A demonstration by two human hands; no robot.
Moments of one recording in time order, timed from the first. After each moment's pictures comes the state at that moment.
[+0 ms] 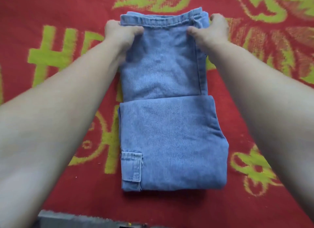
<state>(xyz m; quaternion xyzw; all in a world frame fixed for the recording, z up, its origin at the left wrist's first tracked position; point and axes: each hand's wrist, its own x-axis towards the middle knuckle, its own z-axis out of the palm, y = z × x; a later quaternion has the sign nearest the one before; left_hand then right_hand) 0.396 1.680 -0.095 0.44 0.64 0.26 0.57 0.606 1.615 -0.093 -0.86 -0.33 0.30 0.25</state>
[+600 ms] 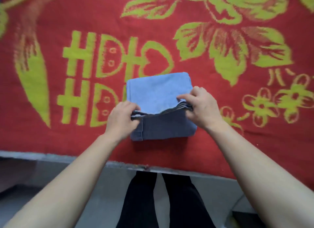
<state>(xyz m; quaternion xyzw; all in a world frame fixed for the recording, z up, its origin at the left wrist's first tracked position) 0.282 1.418 -0.008 0.80 0.51 0.01 0.30 0.557 1.353 -0.008 -0.71 -0.67 0.17 0.14</state>
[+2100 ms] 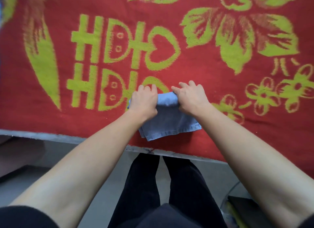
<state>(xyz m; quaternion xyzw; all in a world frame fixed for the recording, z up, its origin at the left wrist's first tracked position) 0.337 1.413 0.031 0.84 0.46 -0.25 0.16 0.502 1.374 0.027 -0.66 -0.68 0.22 -0.23</state>
